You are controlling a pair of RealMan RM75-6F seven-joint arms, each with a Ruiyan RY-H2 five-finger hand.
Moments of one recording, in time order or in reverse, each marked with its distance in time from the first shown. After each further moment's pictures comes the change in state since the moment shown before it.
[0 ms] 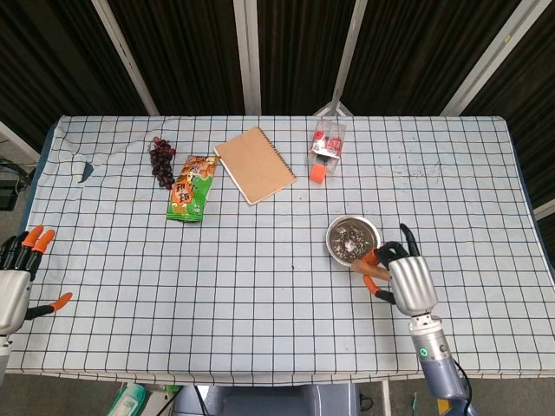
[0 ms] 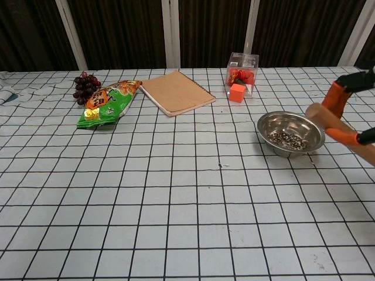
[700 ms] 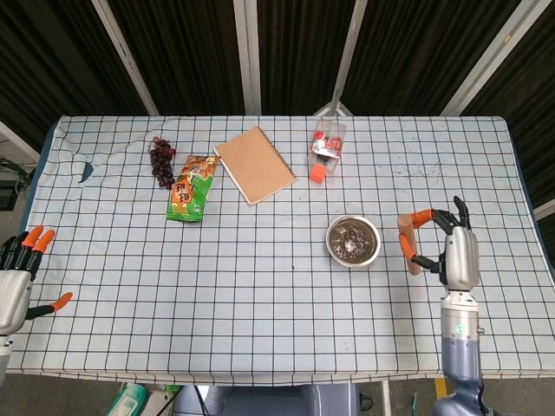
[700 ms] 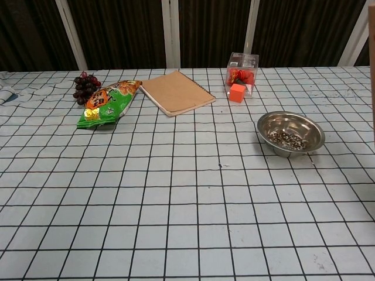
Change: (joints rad) left arm 0.000 -0.002 -0.002 -0.005 -0.007 -0.002 0.007; right arm -0.011 0.097 0.229 -0.244 0.286 0.033 0.274
